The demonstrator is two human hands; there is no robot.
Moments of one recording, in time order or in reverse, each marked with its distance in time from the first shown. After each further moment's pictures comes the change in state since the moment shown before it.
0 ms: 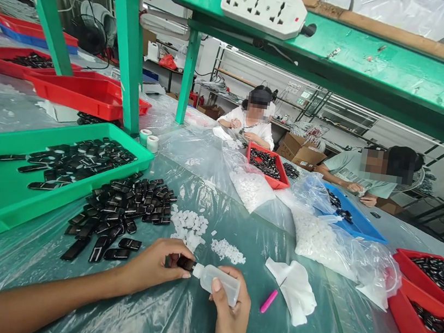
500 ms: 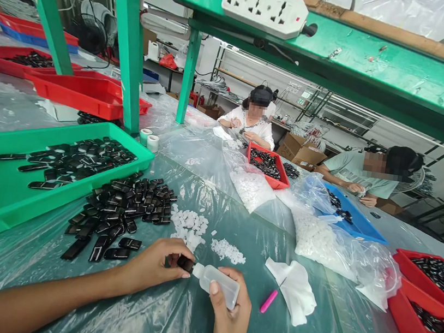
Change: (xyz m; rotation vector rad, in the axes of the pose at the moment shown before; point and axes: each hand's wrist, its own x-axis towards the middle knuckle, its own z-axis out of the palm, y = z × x) left_hand 0.000 0.002 -0.002 0.011 -0.006 0.009; right_hand -0.007 -0.008 0.006 -0.085 0.078 -0.071
